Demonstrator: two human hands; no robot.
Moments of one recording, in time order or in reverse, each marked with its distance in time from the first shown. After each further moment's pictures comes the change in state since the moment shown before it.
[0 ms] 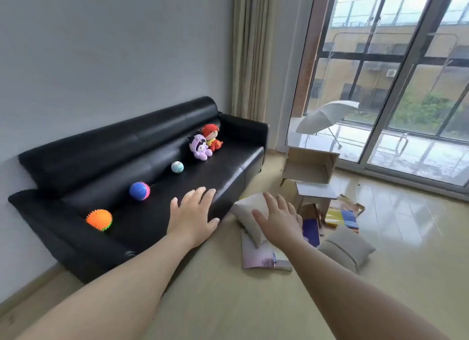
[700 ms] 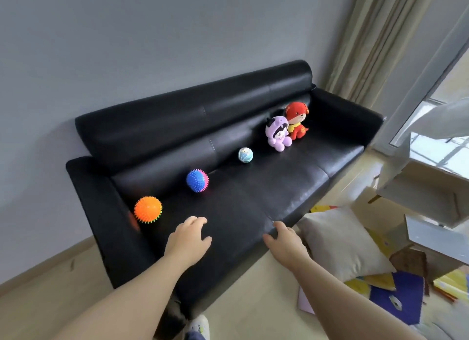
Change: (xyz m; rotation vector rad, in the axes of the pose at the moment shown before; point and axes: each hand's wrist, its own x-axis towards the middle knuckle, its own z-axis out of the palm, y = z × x) left_hand 0.202 -0.228 0.130 -0.334 -0.240 -0.592; right_hand 0.326 -0.112 0.186 0.032 -0.476 0.004
